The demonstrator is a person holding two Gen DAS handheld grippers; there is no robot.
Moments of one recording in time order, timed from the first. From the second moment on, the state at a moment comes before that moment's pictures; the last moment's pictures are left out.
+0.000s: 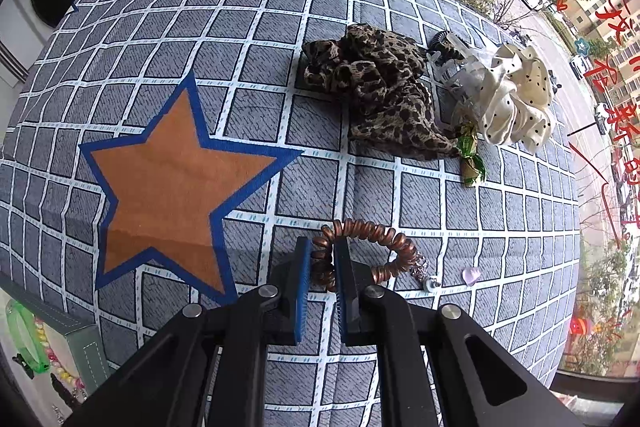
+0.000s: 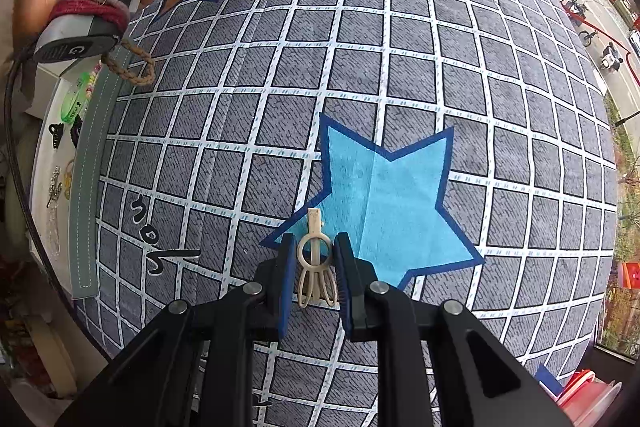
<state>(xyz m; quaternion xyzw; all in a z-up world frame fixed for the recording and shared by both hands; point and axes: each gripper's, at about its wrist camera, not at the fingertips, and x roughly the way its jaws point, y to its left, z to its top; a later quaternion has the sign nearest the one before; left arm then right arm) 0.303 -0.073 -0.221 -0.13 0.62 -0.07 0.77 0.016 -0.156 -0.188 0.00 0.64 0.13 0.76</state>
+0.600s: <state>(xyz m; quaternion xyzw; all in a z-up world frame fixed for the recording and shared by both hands) 0.090 -0.024 -0.118 -0.08 0.62 -0.14 0.77 0.026 -0.243 -0.133 0.07 0.66 0.09 0.74</state>
